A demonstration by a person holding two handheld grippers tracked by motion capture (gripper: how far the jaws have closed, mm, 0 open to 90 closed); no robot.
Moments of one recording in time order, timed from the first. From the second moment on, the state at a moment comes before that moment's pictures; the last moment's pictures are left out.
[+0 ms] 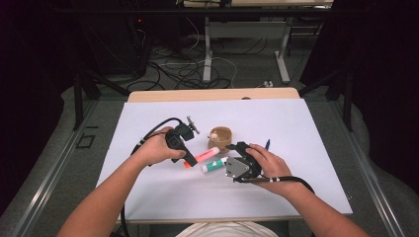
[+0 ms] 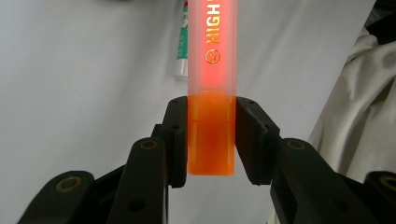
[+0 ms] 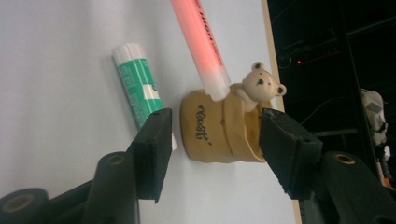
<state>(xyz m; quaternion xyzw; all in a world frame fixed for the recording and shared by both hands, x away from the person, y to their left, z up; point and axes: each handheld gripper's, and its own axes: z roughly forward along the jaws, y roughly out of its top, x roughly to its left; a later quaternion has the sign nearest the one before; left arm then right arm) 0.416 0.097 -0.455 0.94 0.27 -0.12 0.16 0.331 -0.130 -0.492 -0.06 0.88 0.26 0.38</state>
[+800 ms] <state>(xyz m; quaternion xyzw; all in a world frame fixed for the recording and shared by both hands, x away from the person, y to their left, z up) 0.417 0.083 -0.463 0.94 0.26 -0.14 0.16 0.319 -0.113 -0.509 -0.12 0.87 0.25 0.40</state>
